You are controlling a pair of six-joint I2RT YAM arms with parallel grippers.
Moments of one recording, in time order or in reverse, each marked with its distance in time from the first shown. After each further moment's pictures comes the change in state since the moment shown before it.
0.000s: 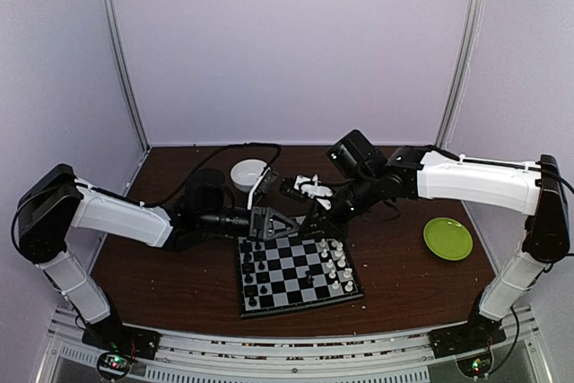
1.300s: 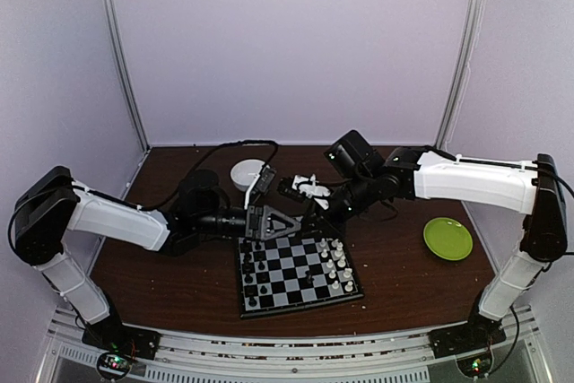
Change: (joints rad) left arm -0.005 -0.021 -0.035 0.111 0.022 -0.050; right arm 0.001 0.016 0.005 0.019 -0.004 -0.018
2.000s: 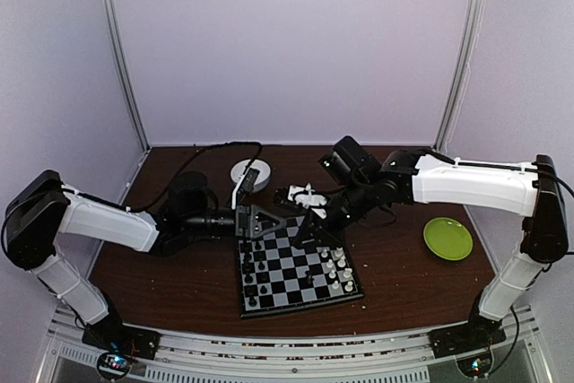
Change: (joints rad) left arm 0.063 -0.068 -0.075 -0.047 -0.058 0.042; right arm 0.035 0.000 0.000 -0.037 0.001 -0.033
